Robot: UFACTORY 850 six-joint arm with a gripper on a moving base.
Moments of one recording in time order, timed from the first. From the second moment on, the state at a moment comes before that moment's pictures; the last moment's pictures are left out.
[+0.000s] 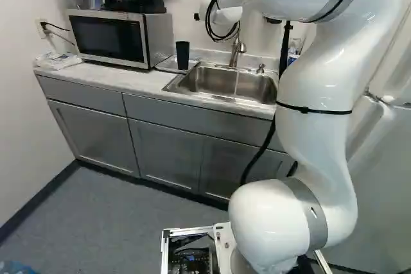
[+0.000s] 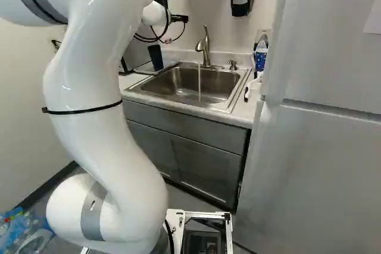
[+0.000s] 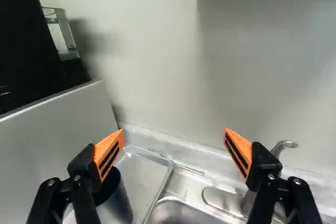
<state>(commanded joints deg) 2.1 -18.5 -83.0 2.3 19.3 -0.4</state>
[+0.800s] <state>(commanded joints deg) -2.4 -20.6 -85.5 2.3 19.3 -0.4</state>
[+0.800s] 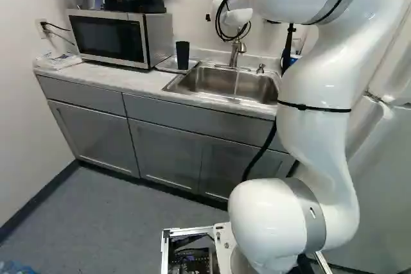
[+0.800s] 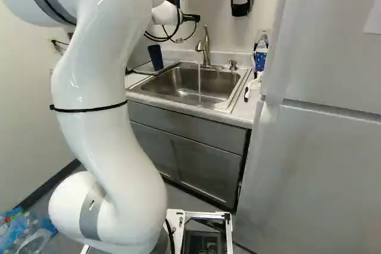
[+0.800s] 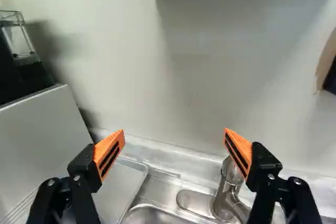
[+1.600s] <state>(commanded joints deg) -4.8 -26.6 -92.6 2.3 18.0 -0.4</state>
